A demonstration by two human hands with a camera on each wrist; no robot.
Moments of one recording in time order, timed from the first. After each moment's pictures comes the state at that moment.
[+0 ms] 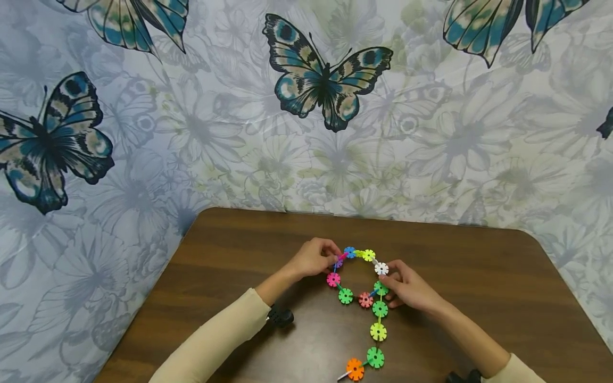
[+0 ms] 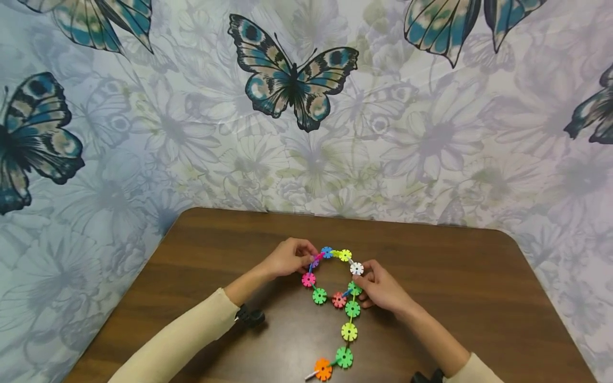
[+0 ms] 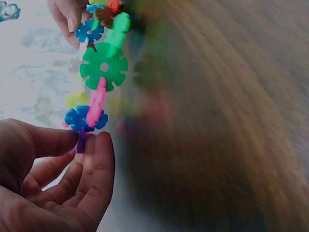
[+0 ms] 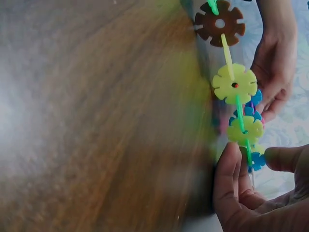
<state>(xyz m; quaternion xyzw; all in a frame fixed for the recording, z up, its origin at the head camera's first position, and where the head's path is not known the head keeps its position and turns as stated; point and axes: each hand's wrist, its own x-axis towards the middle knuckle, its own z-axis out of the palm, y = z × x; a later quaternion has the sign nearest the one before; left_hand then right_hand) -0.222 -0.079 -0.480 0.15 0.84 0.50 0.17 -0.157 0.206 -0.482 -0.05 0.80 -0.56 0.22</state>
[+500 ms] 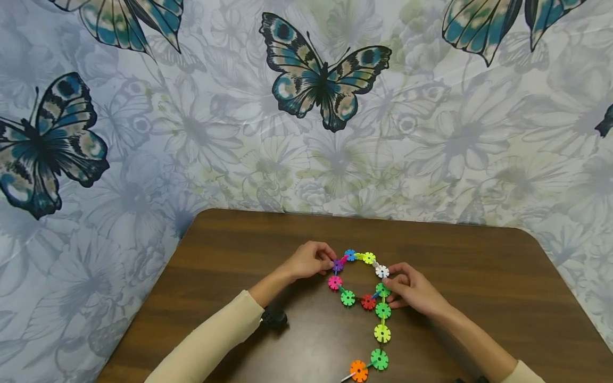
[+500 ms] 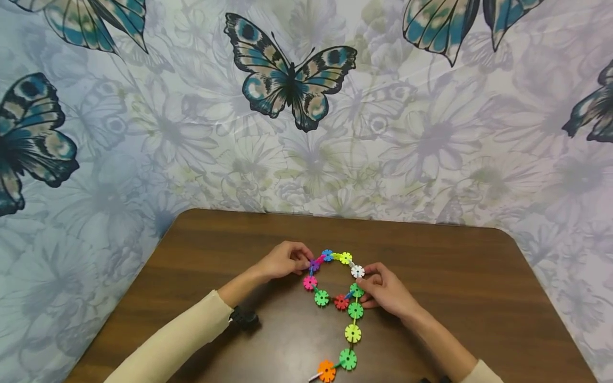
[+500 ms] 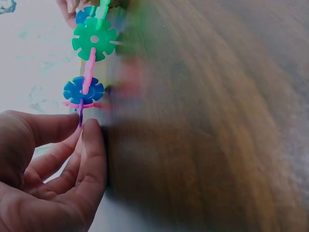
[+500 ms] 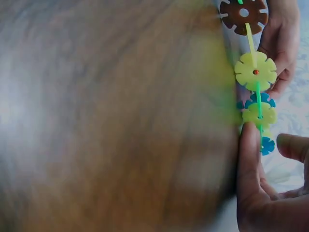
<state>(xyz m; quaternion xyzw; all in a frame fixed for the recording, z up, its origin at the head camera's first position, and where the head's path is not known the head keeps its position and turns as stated) -0.226 -0.095 -0.495 0.18 0.82 0.51 0.18 -0.157 0.220 -0.496 -0.06 0.76 -0.60 0.22</state>
